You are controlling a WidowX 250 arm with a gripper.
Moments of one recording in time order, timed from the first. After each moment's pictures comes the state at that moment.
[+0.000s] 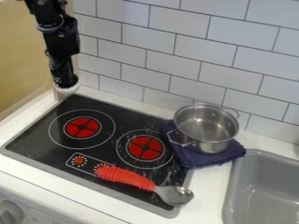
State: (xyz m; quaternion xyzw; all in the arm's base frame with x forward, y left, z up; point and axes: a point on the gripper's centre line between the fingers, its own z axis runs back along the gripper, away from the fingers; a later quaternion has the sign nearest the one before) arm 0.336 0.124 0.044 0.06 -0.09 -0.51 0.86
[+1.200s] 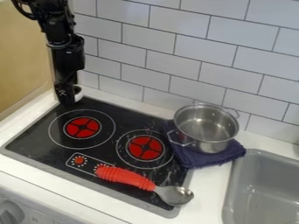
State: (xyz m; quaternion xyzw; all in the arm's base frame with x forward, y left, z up) arm 0.348 0.125 0.021 0.04 -0.06 -0.52 0.85
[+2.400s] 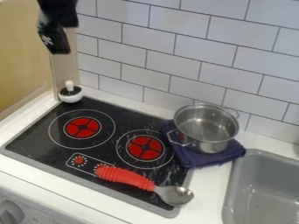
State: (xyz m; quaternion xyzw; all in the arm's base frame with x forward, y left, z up) arm 0.300 0.100 0.144 0.11 -0.16 -0.57 0.80
